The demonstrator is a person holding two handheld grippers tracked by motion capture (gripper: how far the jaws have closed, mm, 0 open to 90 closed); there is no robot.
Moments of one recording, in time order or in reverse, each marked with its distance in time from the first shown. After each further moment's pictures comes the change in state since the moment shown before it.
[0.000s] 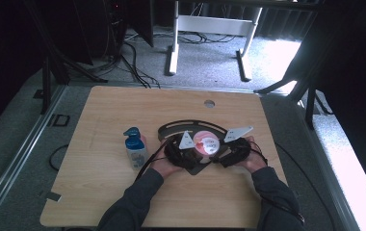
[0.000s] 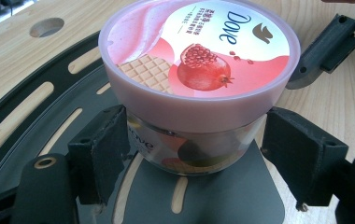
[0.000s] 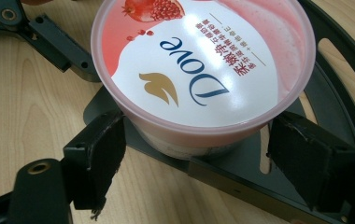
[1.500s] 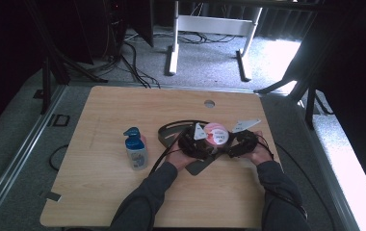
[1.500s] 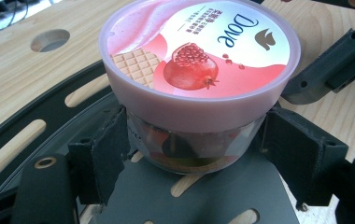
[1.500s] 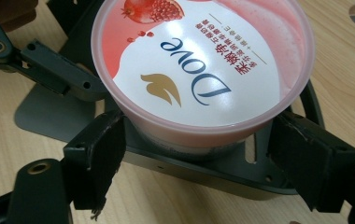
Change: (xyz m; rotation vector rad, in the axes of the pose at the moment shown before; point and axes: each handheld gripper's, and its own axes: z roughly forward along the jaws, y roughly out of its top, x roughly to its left) left arm 0.007 0.025 0.050 -0.009 0.049 -0.061; right arm -0.038 -0.011 -0.008 0.023 -0.097 0.094
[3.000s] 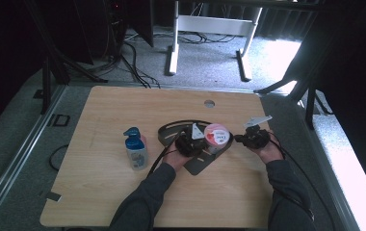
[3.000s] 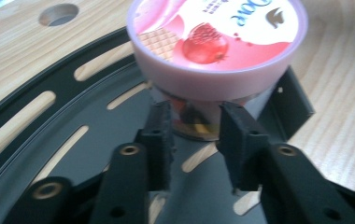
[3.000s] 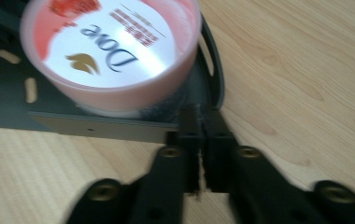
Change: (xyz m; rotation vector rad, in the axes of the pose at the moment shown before) left arm 0.006 -0.009 -0.004 0.042 0.053 -0.050; right arm -0.022 -0.010 -0.025 0.073 -0.178 0.110
